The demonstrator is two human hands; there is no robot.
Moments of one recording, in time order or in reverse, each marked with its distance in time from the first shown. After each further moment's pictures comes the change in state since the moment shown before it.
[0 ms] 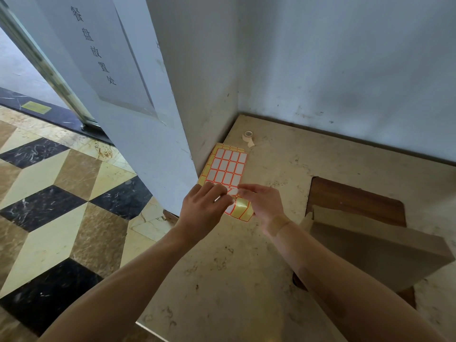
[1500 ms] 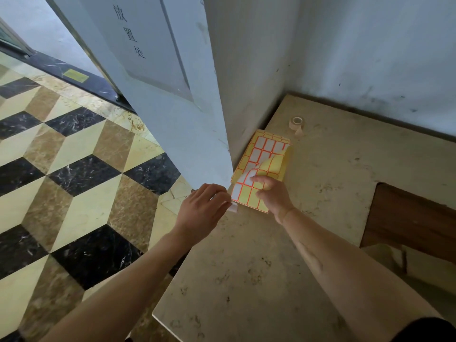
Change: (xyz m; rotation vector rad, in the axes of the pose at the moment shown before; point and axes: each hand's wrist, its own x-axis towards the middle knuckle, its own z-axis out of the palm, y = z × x) left_hand -0.056 -0.086 0.013 -0.135 -0.196 -0.273; right_hand 0.128 0.059 0.076 -0.454 -0.221 -0.139
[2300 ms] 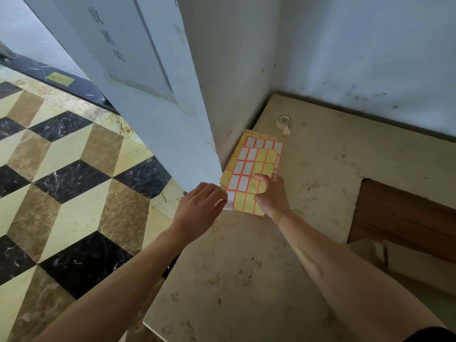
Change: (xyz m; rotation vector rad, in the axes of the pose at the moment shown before) left_hand 0.020 0.007 0.012 -0.050 -0.044 0.005; right_hand 0.006 0.016 -0.014 -0.308 0.091 0.035
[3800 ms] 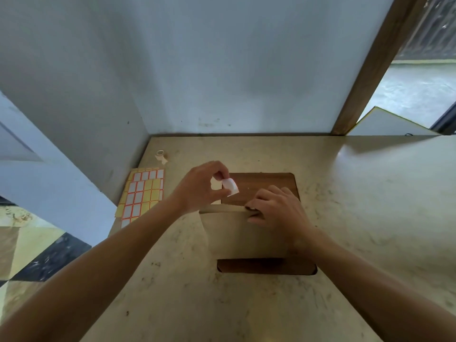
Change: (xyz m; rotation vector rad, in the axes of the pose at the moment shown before) left_hand 0.120 0.300 -0.010 -0.393 -0.228 0.315; right_hand -0.268 0.135 -0.269 -0.760 0.380 -0.498
